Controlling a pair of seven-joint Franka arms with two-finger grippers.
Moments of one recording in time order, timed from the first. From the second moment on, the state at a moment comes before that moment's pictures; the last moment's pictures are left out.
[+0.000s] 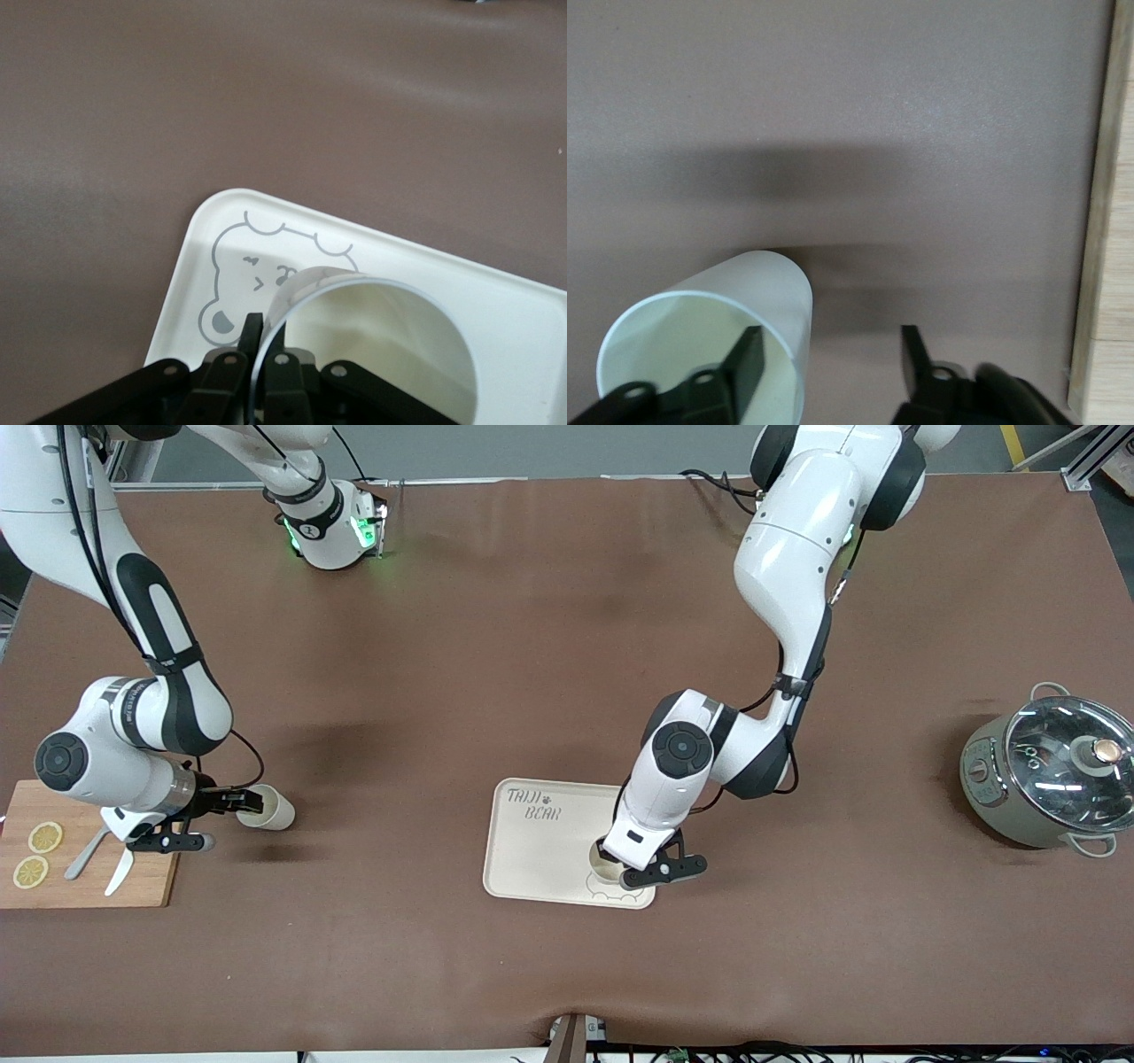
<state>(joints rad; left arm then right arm) -0.59 0.97 0.07 -1.12 -0.06 2.36 -0.75 -0.18 0.55 0.06 -1.85 0.00 2.33 -0.13</state>
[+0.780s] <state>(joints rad) -0.60 1.00 0.07 -1.12 -0.09 2.35 -0.75 -0.18 0.55 0.06 -1.77 0.00 2.20 -0.12</state>
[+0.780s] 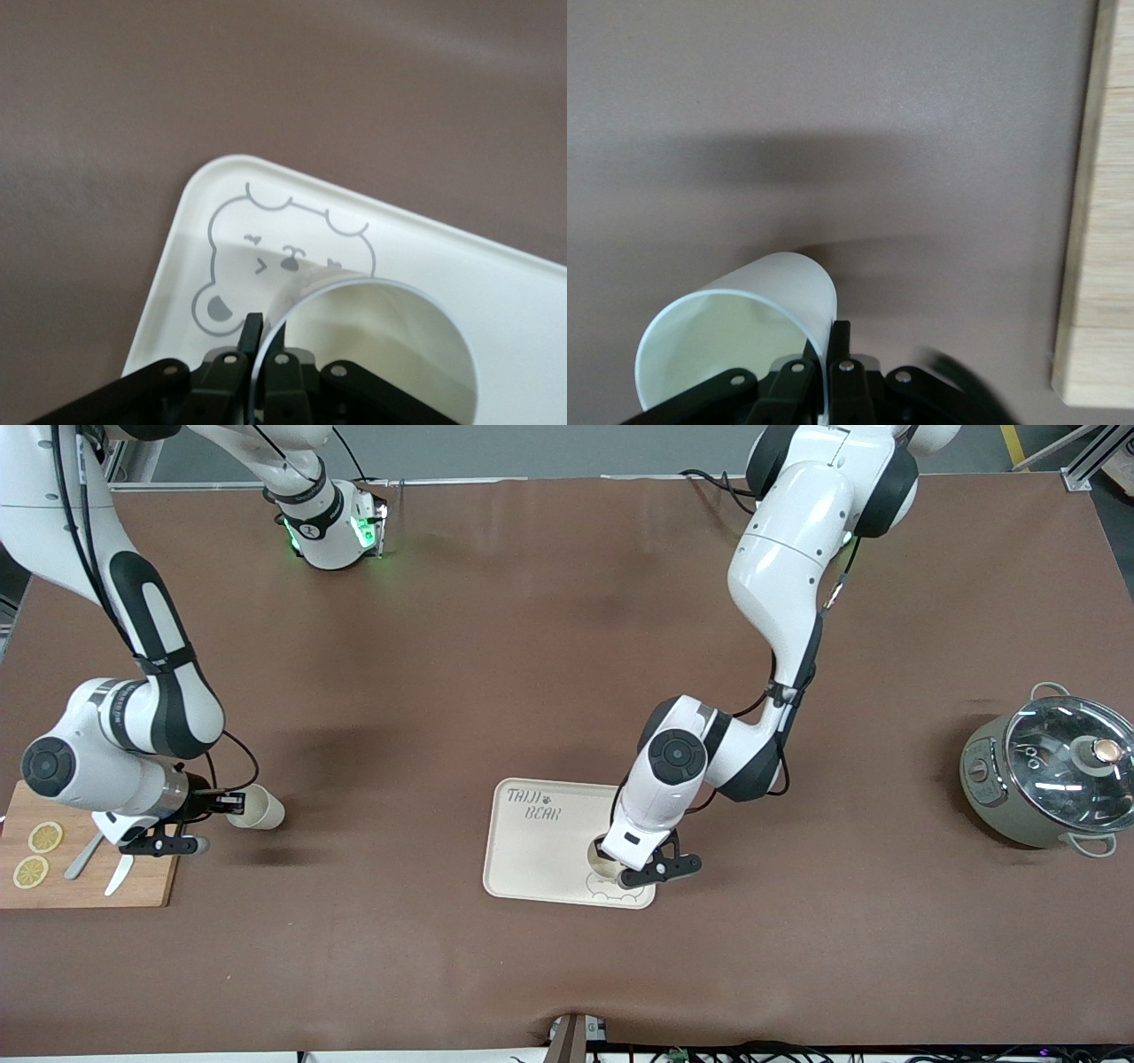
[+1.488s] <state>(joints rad) -0.63 1.01 0.07 -1.13 -0.10 2.33 -0.77 0.10 0.54 0.08 -1.37 0.14 1.77 0.51</state>
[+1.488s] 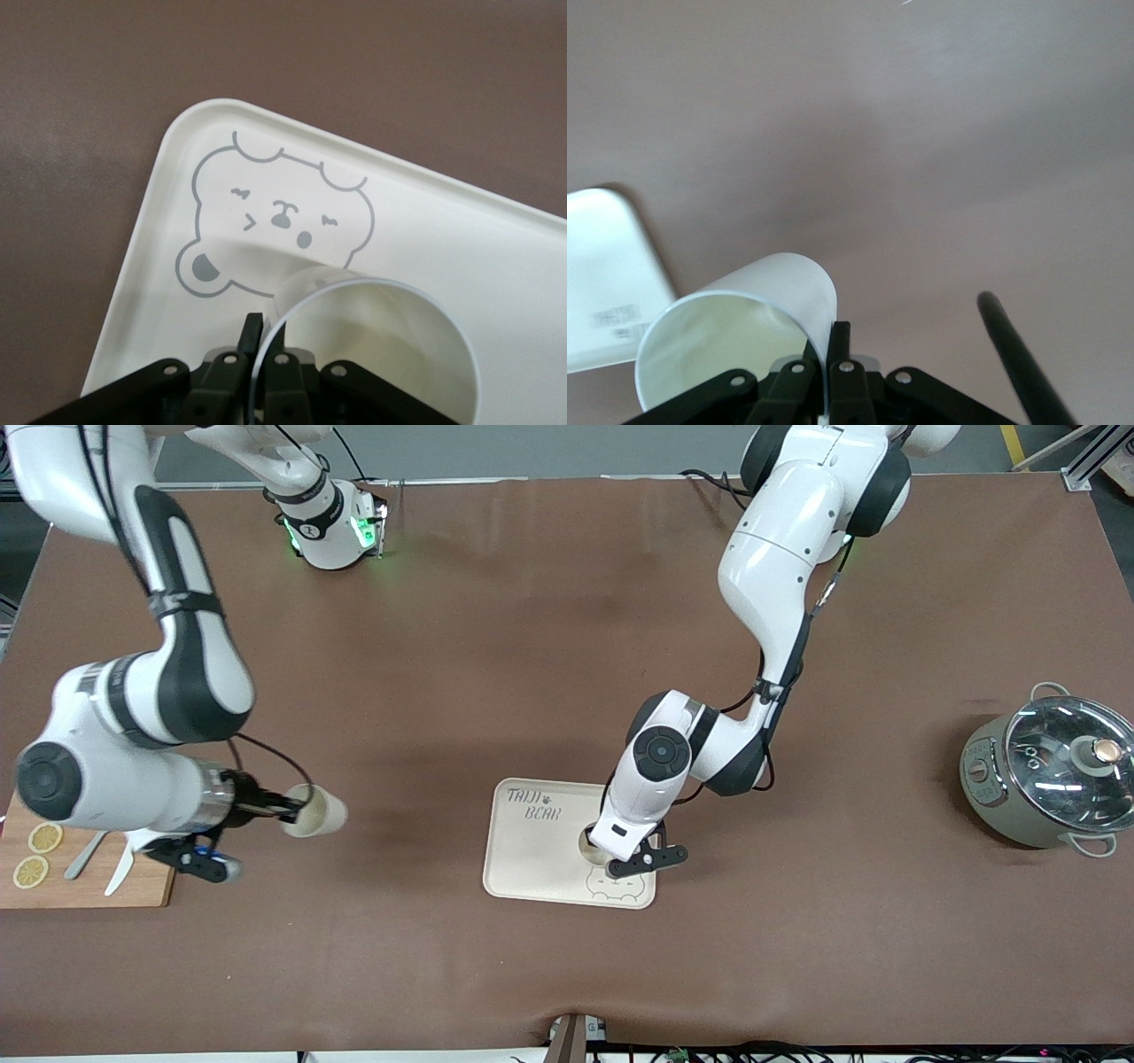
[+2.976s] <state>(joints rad) -0.62 1.01 0.07 -1.13 -0.10 2.33 -0.77 0.50 0.85 0.07 -1.26 0.02 2.26 1.34</state>
